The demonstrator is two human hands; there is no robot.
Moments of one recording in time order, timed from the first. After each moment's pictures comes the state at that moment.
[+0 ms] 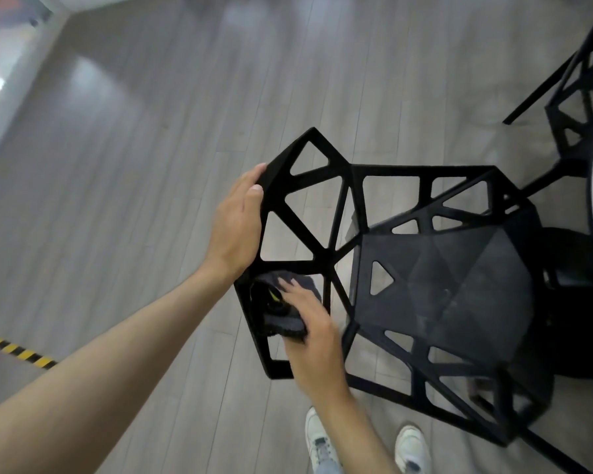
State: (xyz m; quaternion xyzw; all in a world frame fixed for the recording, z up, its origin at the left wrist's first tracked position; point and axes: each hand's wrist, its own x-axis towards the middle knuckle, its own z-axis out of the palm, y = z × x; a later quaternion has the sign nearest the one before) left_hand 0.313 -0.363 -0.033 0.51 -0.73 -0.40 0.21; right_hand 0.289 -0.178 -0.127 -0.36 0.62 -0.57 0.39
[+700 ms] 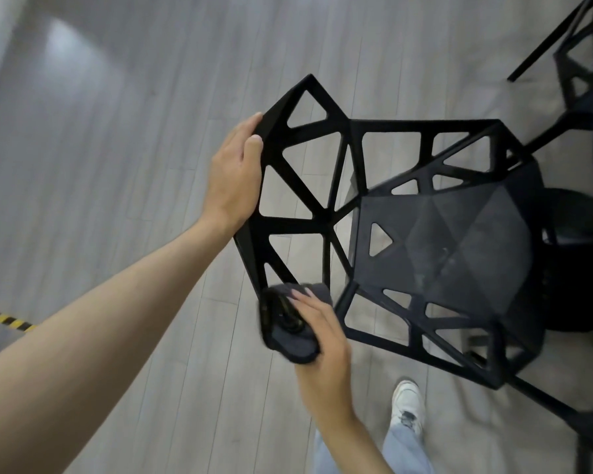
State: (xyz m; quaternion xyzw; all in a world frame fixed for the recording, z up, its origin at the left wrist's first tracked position) left_hand 0.312 -0.356 -0.031 0.52 -0.75 -0.36 0.19; right_hand 0.330 -0.109 -0.125 -0.28 0.65 -0.63 0.33
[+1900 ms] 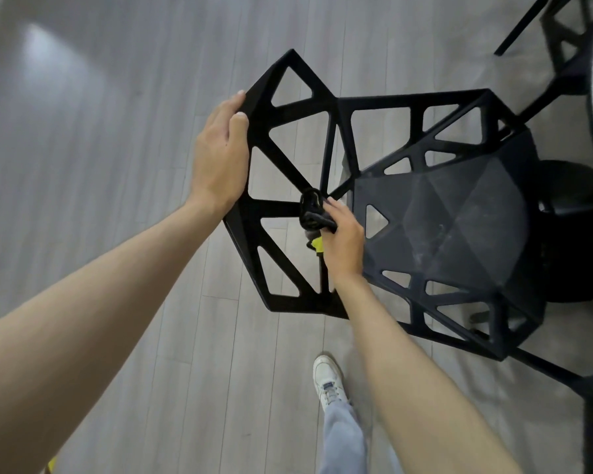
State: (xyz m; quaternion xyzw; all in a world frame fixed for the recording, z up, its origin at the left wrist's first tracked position) left_hand 0.314 -0.354 -0.032 0.51 -0.78 -0.32 0.17; right_hand 0.250 -0.219 -0.215 -0.25 0.77 -0.50 0.30
